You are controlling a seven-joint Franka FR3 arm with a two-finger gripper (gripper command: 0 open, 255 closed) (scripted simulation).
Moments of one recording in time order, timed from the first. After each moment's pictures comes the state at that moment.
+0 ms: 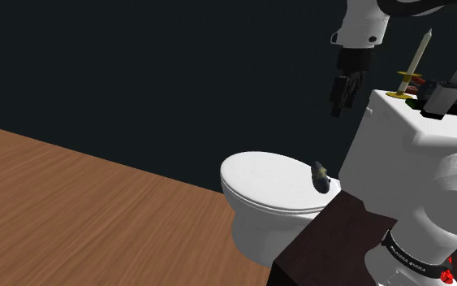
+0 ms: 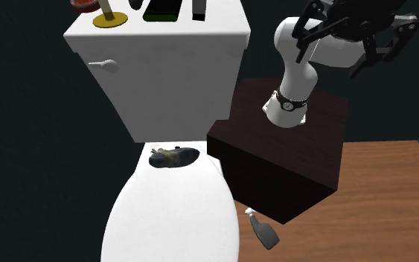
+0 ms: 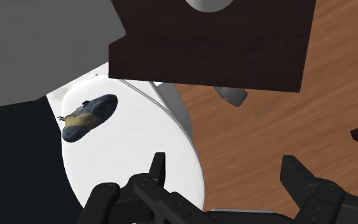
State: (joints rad) arm -0.01 -0.81 0.07 -2.38 0.00 1.49 -0.02
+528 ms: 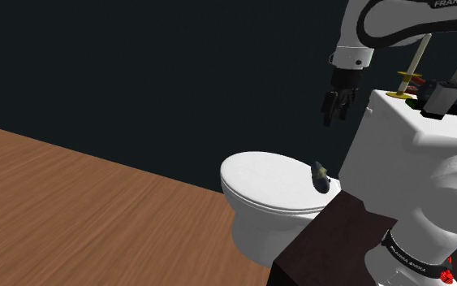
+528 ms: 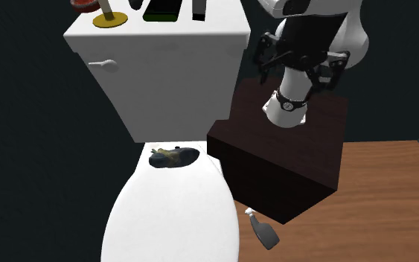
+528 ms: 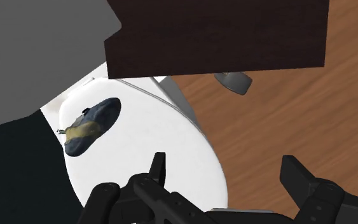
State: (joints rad) arm -0.08 -0.76 -0.02 -2.49 -0.02 1.67 -0.02
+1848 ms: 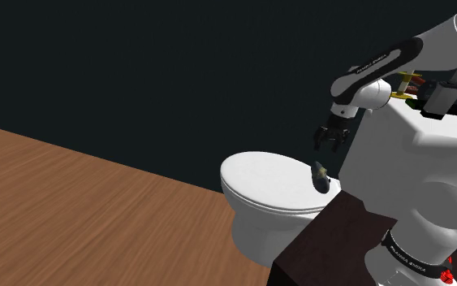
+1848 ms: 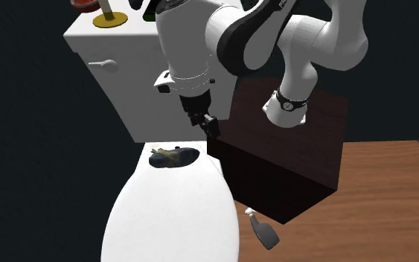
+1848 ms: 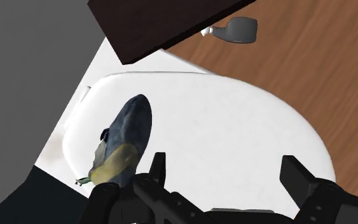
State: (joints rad) arm -0.23 -0.24 -0.36 -2.60 0.10 2.31 -0.15
